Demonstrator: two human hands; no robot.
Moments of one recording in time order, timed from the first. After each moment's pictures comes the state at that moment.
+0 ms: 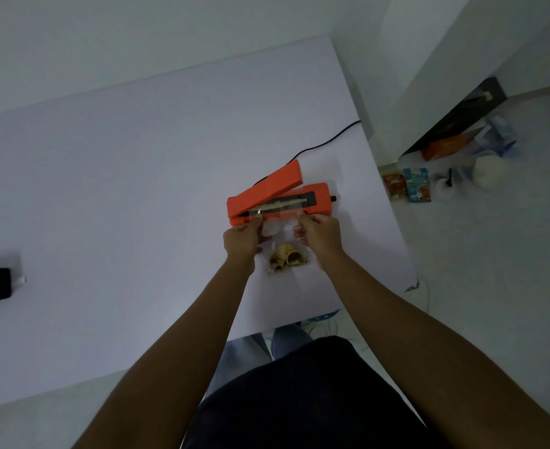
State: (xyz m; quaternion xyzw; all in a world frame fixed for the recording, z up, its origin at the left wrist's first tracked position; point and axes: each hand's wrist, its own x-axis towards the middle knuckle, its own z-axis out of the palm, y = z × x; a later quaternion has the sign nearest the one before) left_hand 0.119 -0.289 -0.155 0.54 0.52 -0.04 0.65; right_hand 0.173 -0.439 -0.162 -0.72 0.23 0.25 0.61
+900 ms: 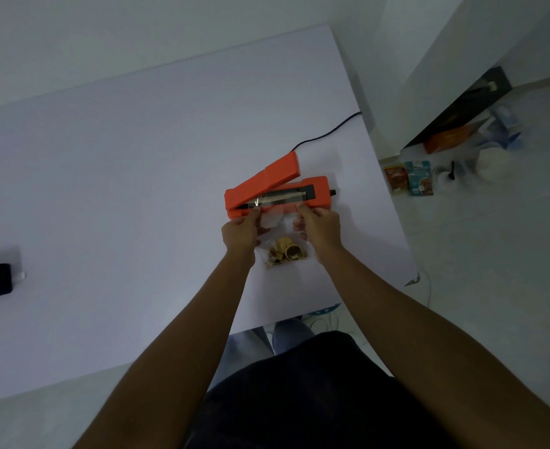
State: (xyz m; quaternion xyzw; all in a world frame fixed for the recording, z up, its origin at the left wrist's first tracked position) left_hand 0.122 -0.289 -0.161 0.53 0.54 -0.03 0.66; right_hand 0.174 -0.437 -0.164 -0.71 0.25 0.24 0.61
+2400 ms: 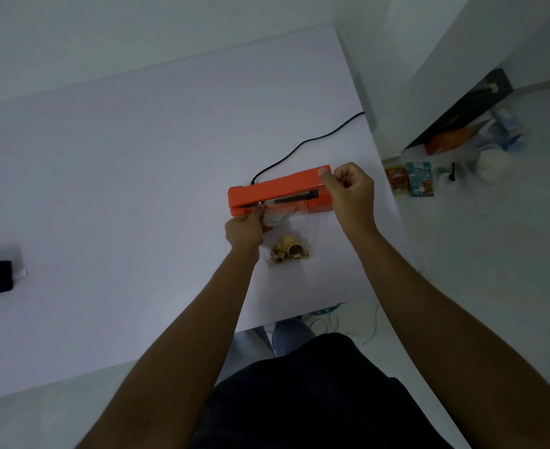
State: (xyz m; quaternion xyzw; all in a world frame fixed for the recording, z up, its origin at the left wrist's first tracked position) left_hand 0.127 -0.292 -0.143 0.54 0.56 -0.02 0.63; right_hand 0.215 -0.459 -0.101 -0.80 0.05 0.08 0.59
